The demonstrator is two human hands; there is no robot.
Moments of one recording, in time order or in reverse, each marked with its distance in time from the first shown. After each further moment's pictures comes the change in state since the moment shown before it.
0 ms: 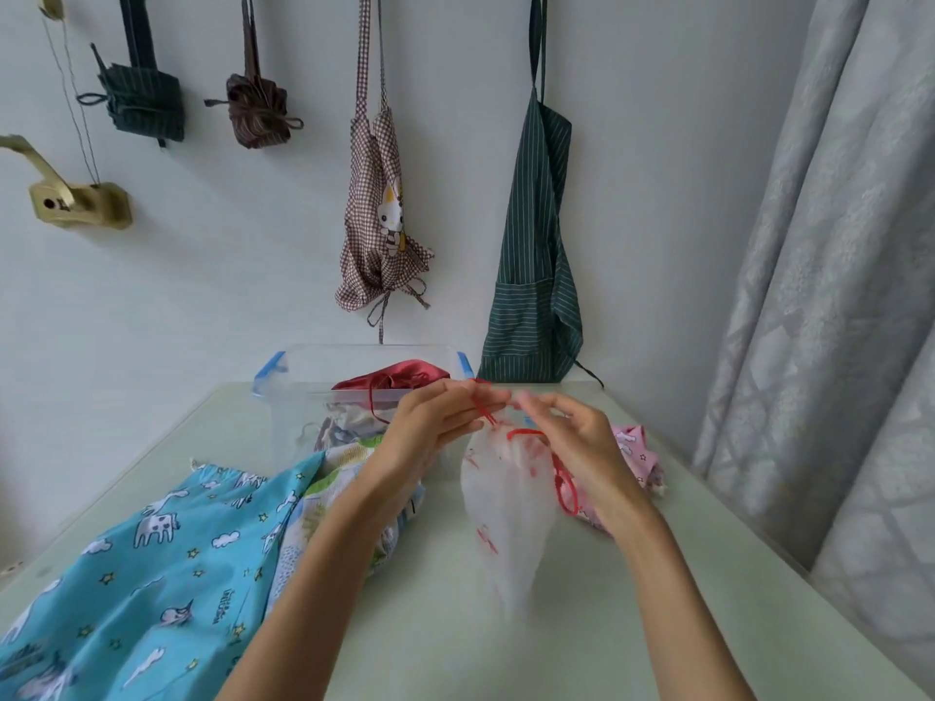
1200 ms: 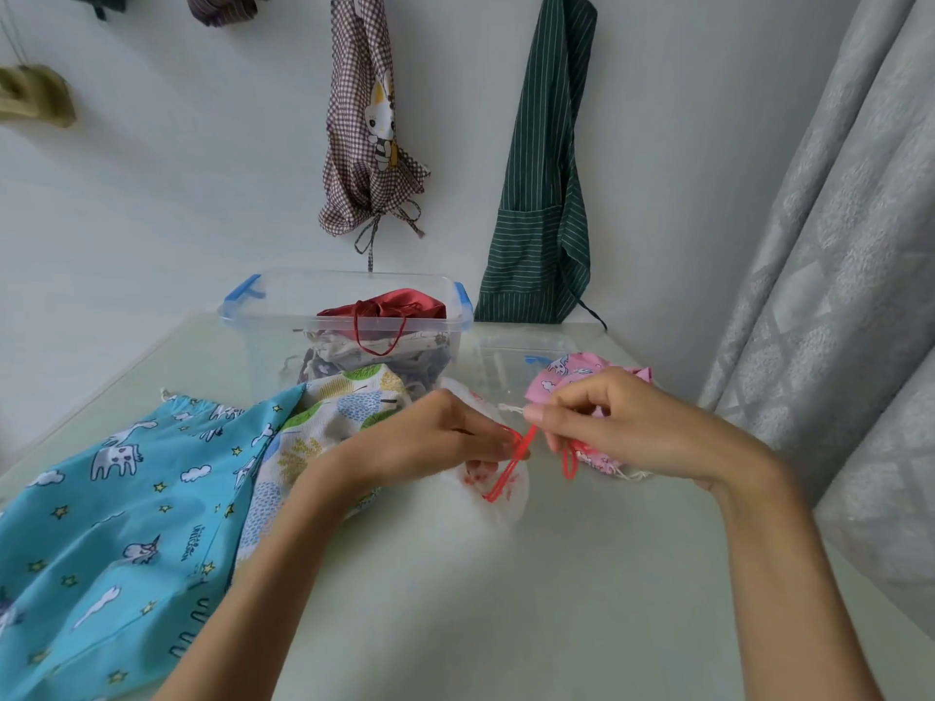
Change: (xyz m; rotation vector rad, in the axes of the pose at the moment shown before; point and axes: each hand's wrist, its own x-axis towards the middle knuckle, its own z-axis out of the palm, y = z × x) left_hand -0.022 -0.025 -0.004 0.622 -0.394 -0.198; right_hand -0.023 -0.022 -0.029 -0.657 -0.465 0.041
